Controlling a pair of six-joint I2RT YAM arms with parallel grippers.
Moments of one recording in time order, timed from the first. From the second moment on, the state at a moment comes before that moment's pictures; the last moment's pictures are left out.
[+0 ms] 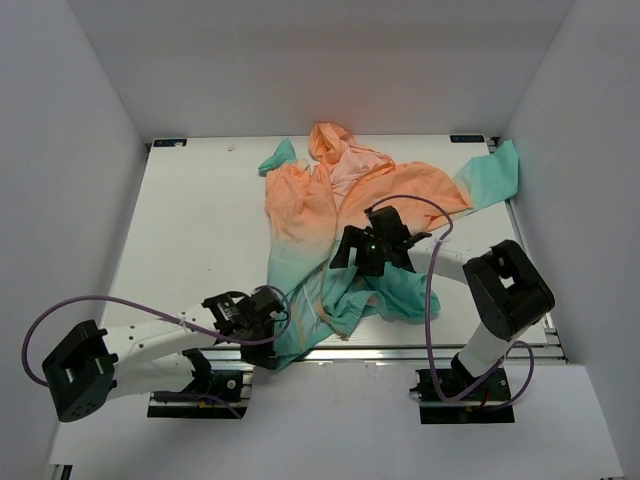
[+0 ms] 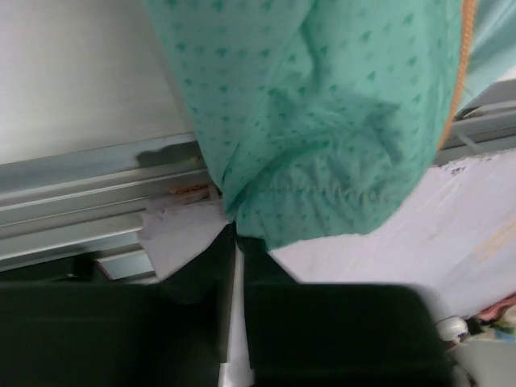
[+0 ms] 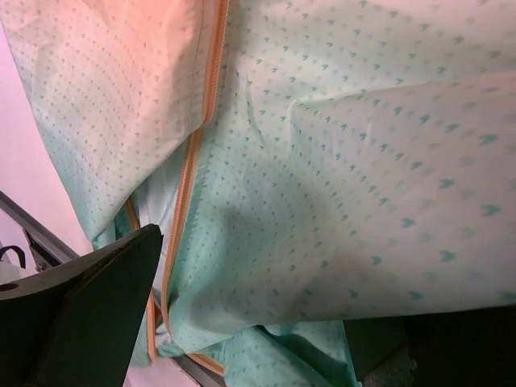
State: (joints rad) left arm -0.98 1.05 0.48 -0.74 0.13 -0.98; right arm 0.59 1.67 0.85 -0.06 -0.31 0.69
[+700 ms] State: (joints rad) left arm -0.79 1.57 1.45 -0.93 -0.20 -0.78; right arm 0.58 1.33 1.07 -0.57 0.00 0.47
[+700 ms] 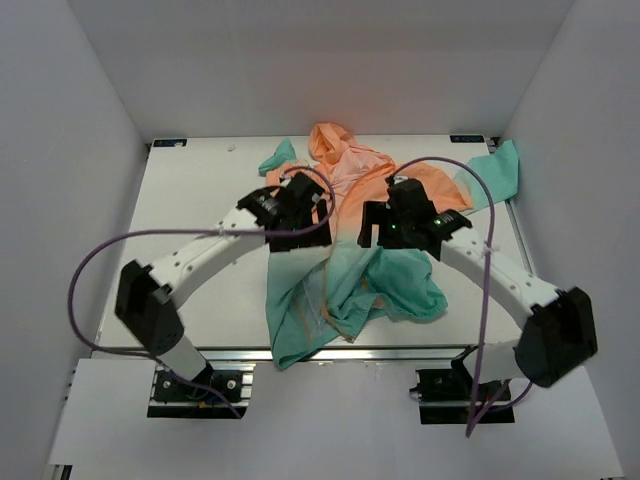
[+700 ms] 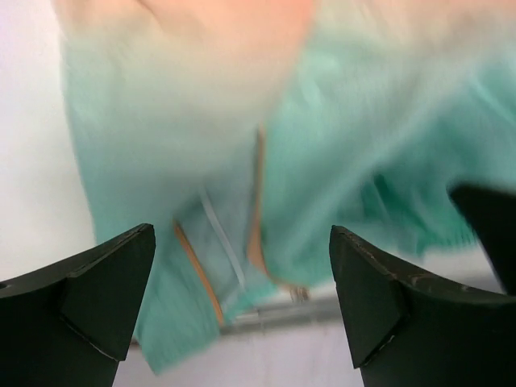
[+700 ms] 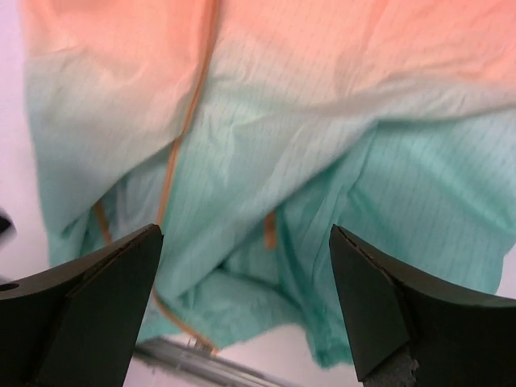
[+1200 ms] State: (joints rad) left arm -0.49 2.31 1.91 -0.82 -0.17 -0.52; right arm 0.38 2.01 1.44 -0.58 0.02 0.35
